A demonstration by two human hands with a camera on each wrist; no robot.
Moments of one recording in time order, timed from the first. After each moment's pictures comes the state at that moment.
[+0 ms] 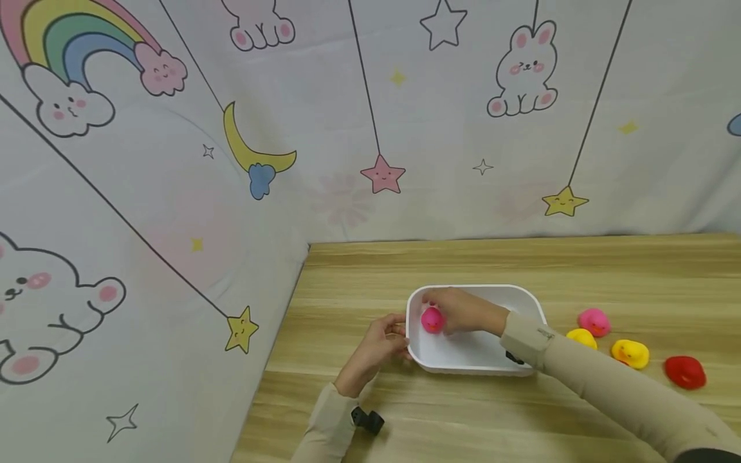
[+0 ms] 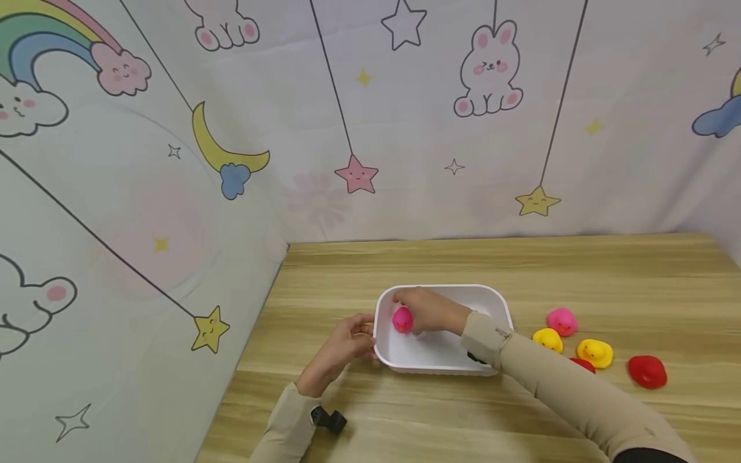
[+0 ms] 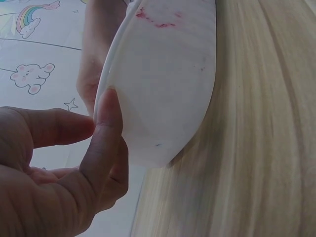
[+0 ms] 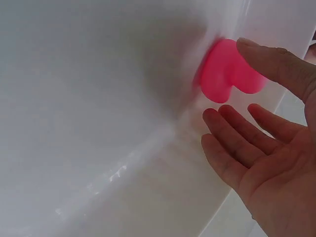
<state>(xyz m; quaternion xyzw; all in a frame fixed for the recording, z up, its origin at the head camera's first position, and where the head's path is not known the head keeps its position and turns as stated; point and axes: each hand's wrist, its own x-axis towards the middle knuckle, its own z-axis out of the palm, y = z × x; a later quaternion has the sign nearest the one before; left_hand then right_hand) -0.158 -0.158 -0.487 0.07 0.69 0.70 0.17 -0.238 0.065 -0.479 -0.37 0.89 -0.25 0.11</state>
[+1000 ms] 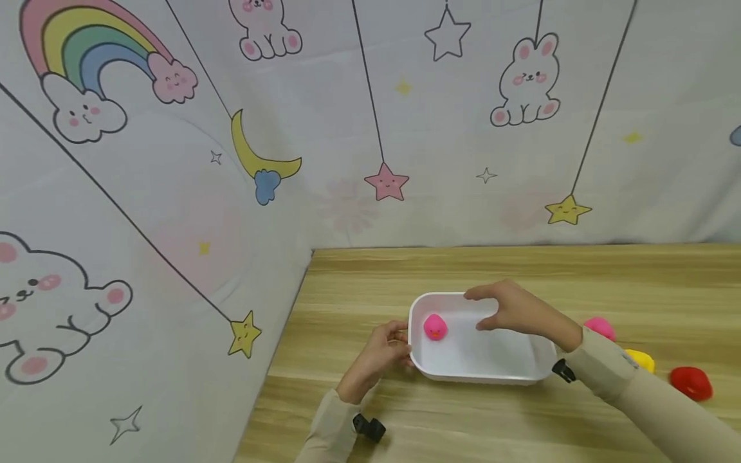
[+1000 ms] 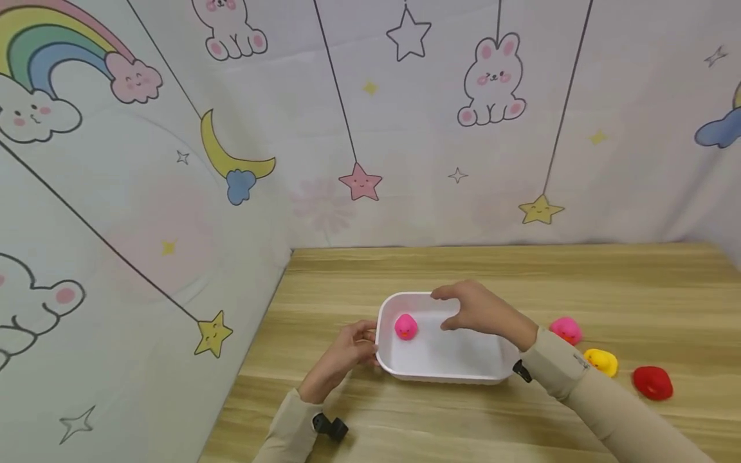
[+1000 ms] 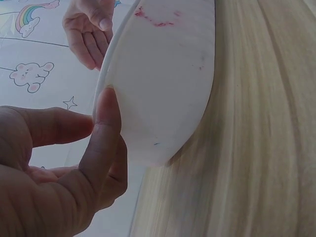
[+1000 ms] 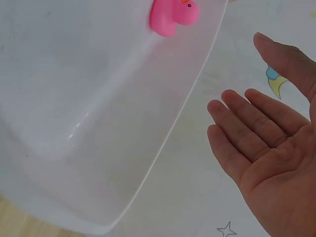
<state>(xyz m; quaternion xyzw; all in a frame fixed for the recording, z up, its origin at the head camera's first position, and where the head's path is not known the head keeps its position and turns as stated) -0.156 -0.158 -0.485 0.07 0.69 0.70 0.17 -0.210 0.140 -0.429 -0.32 0.89 -0.32 0.08</state>
